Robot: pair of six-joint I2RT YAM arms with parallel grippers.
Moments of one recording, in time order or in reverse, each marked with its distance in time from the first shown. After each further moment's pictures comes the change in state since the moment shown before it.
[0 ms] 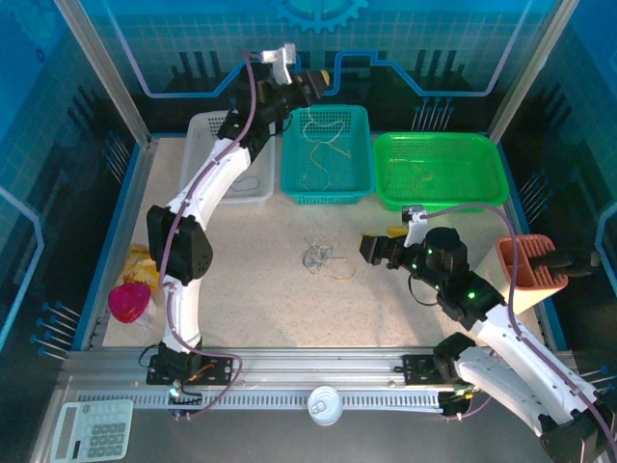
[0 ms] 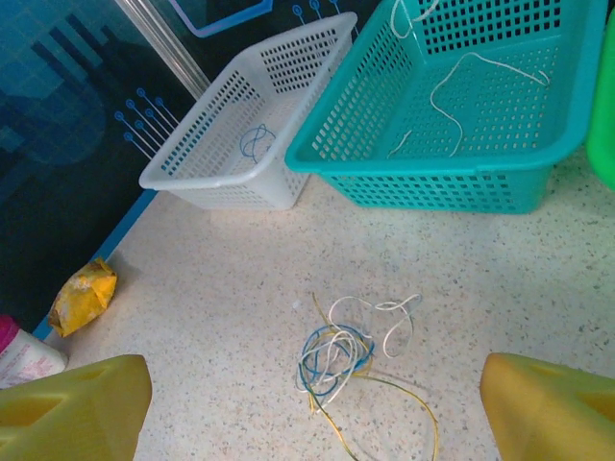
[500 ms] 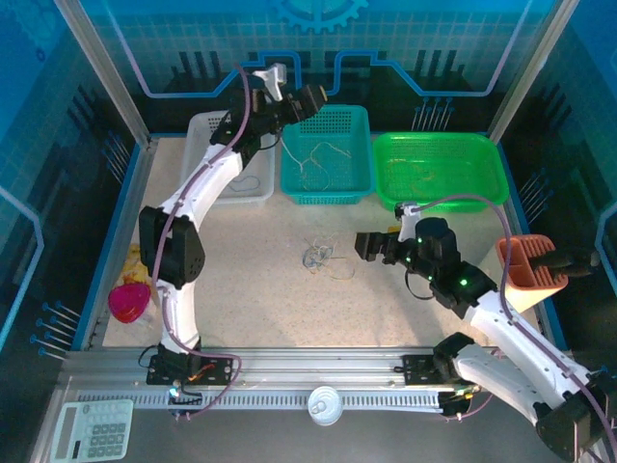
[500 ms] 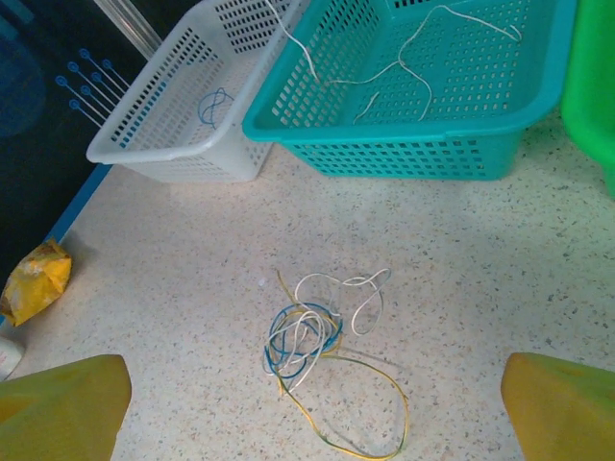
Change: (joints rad) left arm 0.039 -0.069 -0.123 -0.131 -0.004 0.011; right arm -0.010 0.128 0.061 -0.052 0.024 -0.014
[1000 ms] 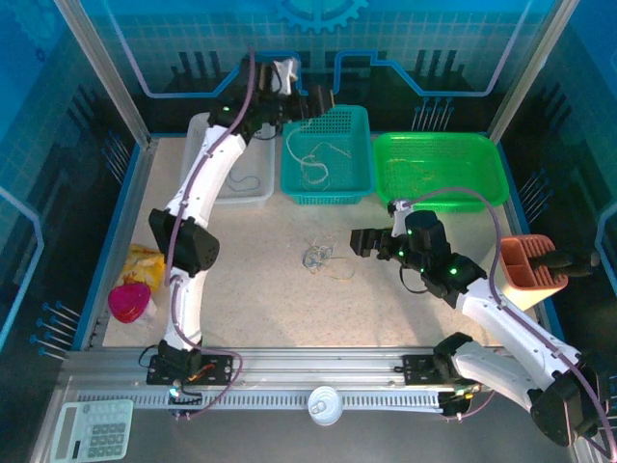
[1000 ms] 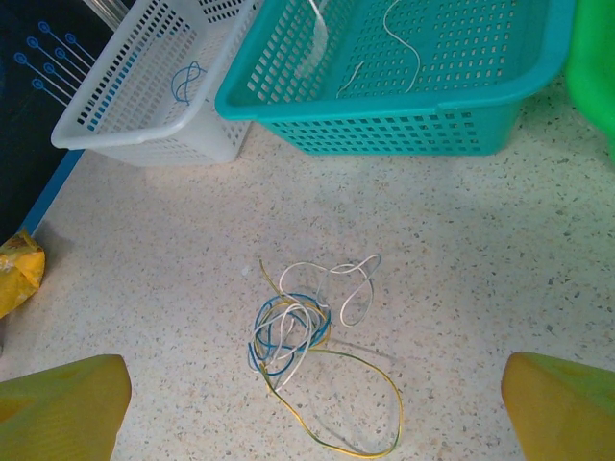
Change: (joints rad) left arm -0.028 0.196 0.508 -0.647 0.033 0.211; right arm 0.000 0.095 0.027 0.001 0.002 0.015
